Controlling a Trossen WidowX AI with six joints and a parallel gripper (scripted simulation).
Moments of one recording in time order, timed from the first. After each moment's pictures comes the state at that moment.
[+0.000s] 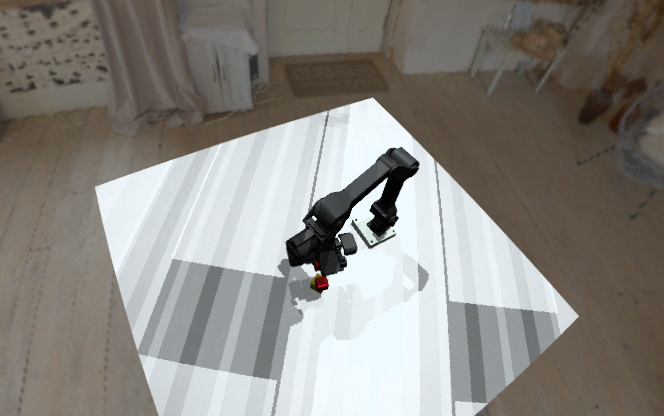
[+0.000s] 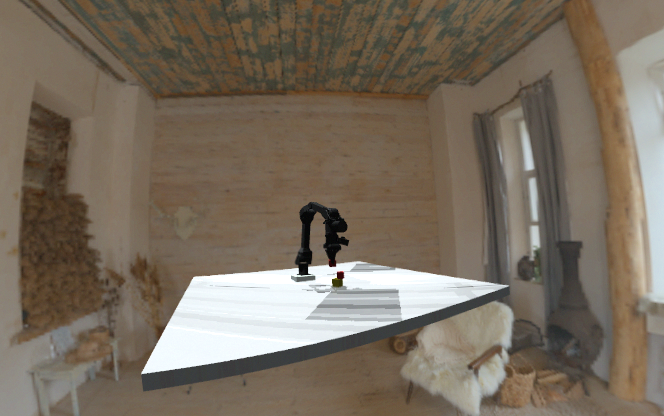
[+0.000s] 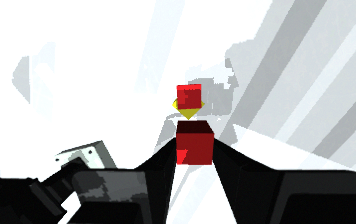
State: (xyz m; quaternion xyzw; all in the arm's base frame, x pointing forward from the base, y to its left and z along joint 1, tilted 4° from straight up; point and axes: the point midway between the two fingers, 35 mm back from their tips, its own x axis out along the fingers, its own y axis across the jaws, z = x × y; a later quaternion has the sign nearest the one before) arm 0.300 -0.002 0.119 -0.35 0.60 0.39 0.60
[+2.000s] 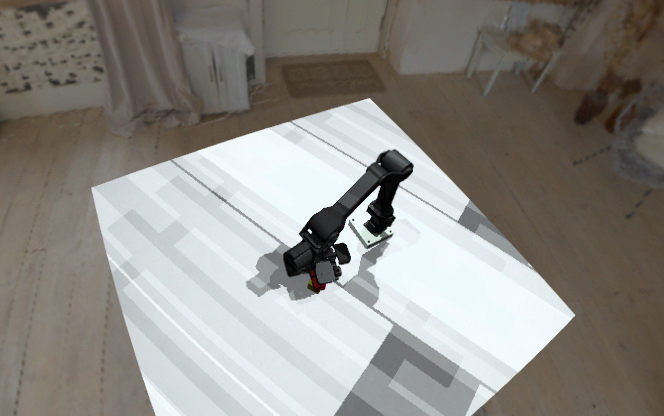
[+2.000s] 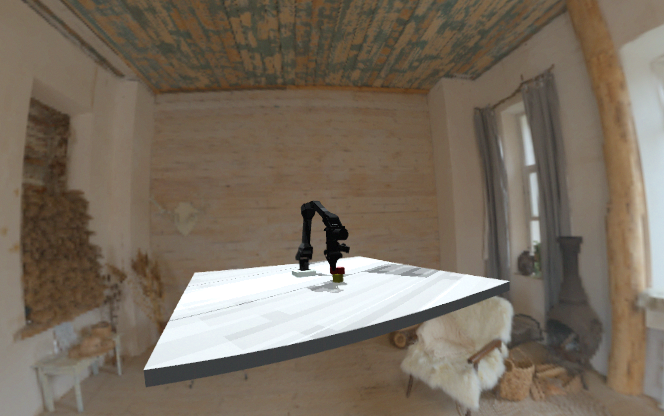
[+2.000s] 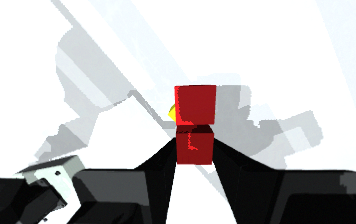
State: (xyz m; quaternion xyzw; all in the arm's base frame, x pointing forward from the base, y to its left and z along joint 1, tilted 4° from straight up) arm 0.297 0.001 0.060 -0.36 0.60 0.40 0.60
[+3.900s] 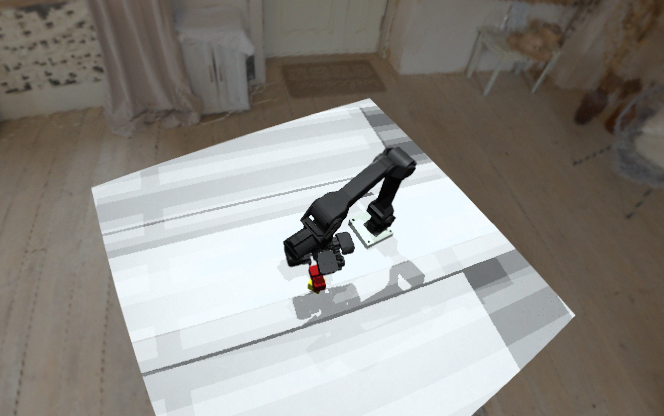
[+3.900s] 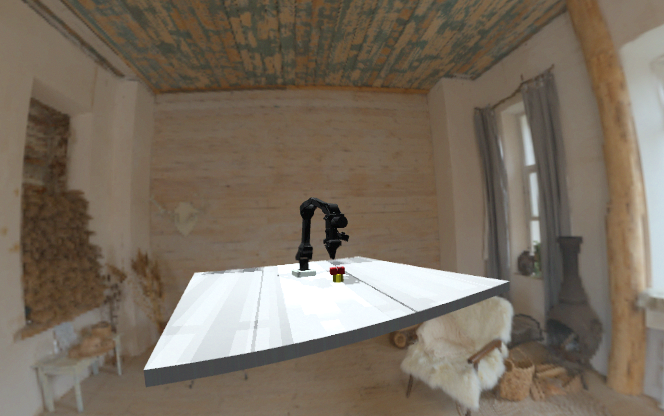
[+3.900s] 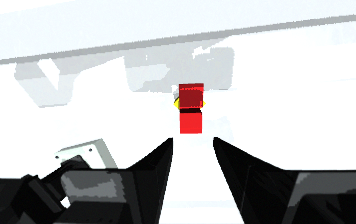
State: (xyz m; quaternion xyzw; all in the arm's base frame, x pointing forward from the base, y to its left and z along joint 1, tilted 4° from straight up) arm 0.297 -0.002 0.119 -0.36 0.60 0.40 0.60
